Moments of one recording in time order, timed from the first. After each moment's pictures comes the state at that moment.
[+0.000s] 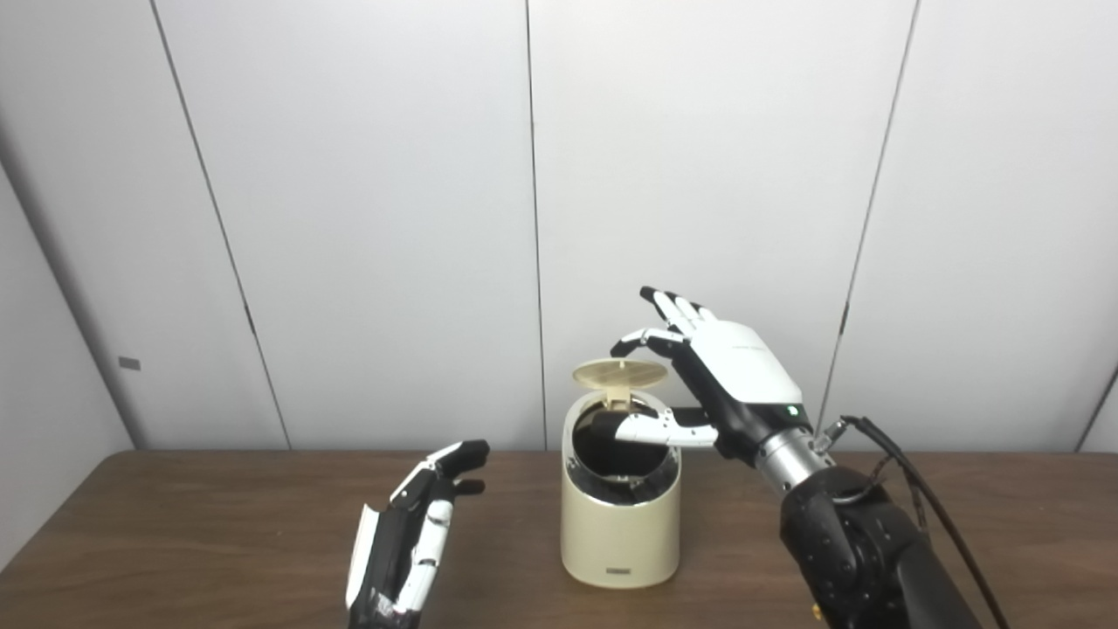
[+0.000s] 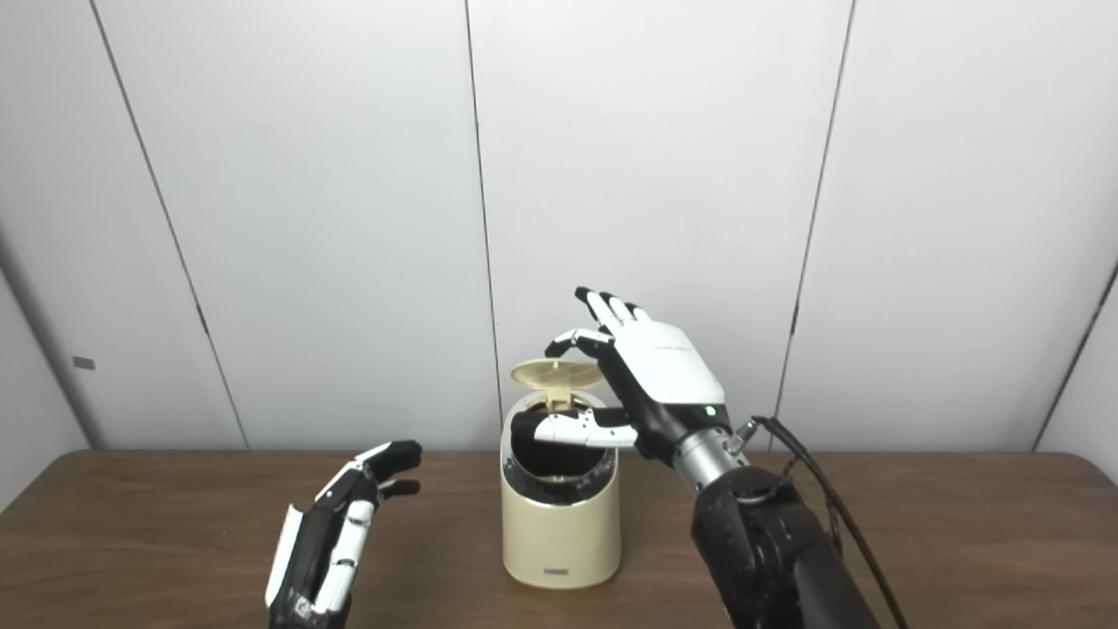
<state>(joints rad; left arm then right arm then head) -0.22 0.06 0.00 0.11 0.05 -0.44 0.07 -0.67 -0.20 0.26 -0.11 -0.88 0.20 0.25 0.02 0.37</state>
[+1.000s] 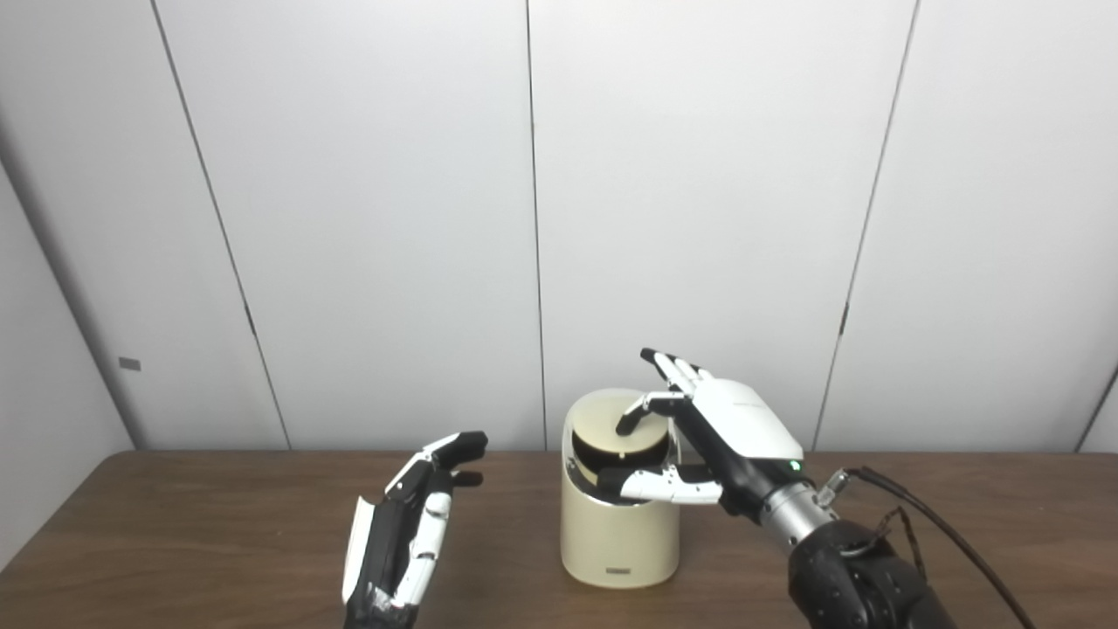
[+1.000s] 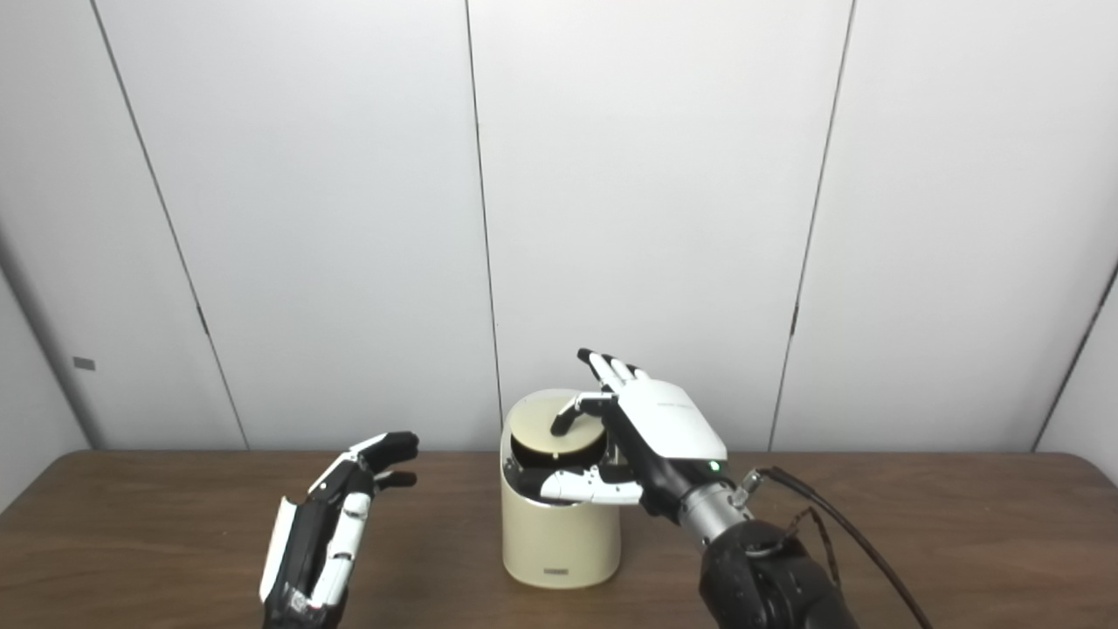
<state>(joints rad) -0.21 0.04 0.01 0.05 0.07 -0.41 0.06 -0.56 -0.20 0.29 -0.12 -0.84 0.21 0.28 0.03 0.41</state>
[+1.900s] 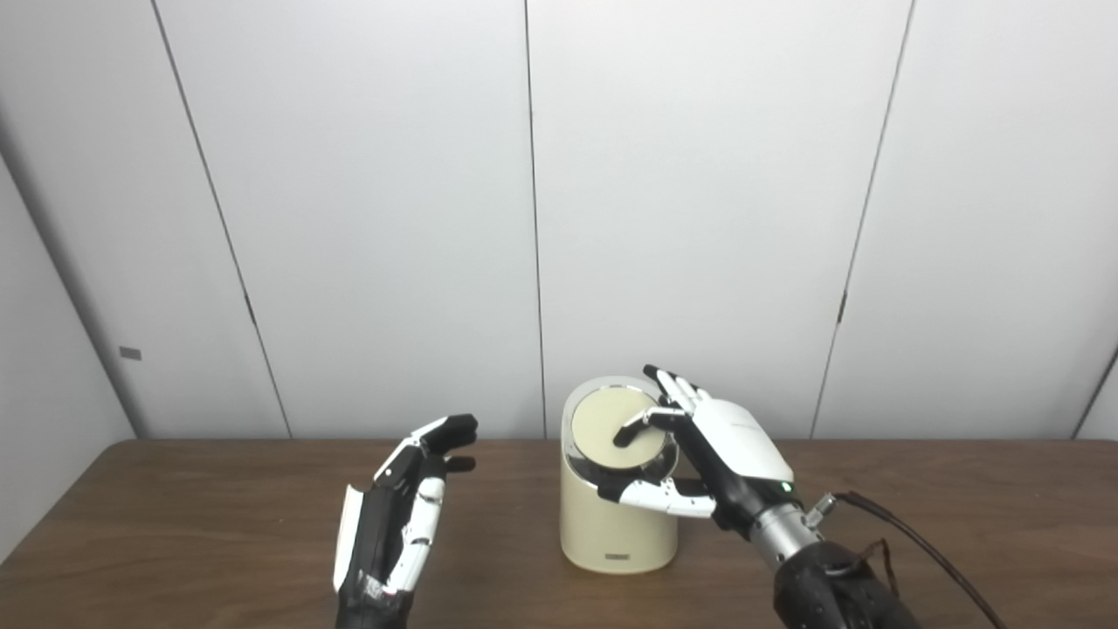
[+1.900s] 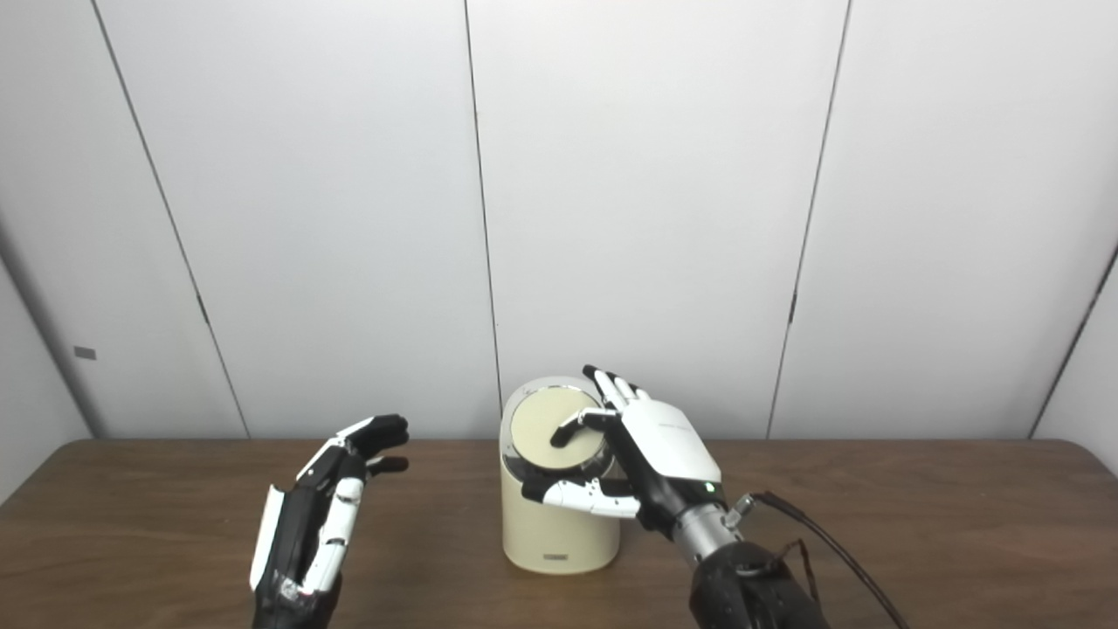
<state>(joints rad) -0.19 0.02 0.03 -0.01 0.05 -0.37 0.06 -0.50 -0.19 0.31 -0.03 -0.74 0.17 0.12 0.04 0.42</state>
